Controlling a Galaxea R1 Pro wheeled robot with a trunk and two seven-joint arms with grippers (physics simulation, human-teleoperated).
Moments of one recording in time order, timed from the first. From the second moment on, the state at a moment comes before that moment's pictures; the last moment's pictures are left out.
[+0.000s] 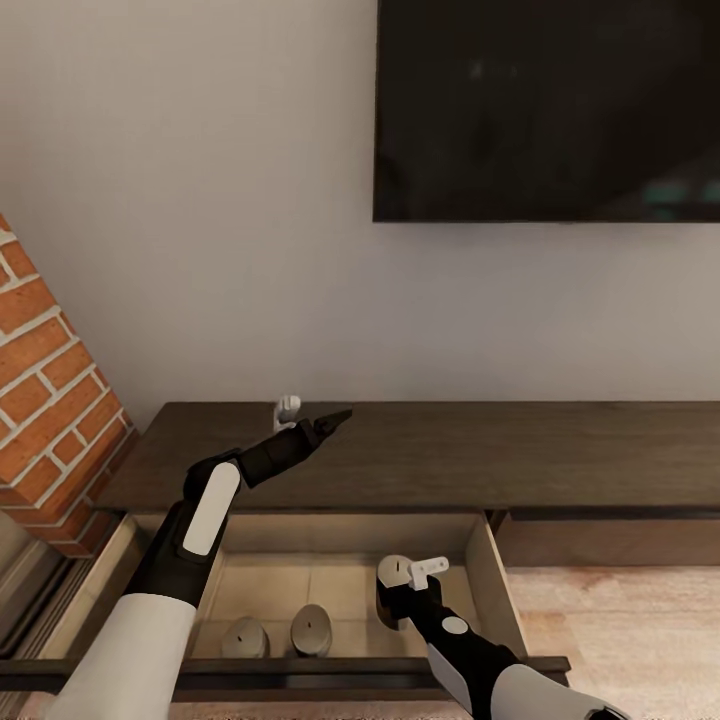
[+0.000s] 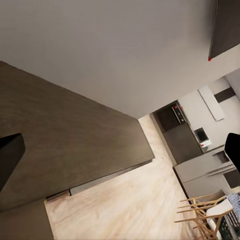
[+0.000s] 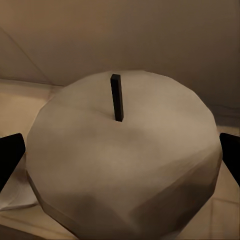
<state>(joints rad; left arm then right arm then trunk) -0.68 -0.07 -0.01 -1.18 0.73 0.75 -0.50 -0.65 0.13 0.62 -0.18 -0.47 -0.24 0.00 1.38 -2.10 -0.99</state>
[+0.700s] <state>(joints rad) -0.68 -0.07 -0.01 -1.18 0.73 0.75 -0.50 -0.66 0.13 0.62 -0.18 -0.47 -0.22 -0.05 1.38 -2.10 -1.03</state>
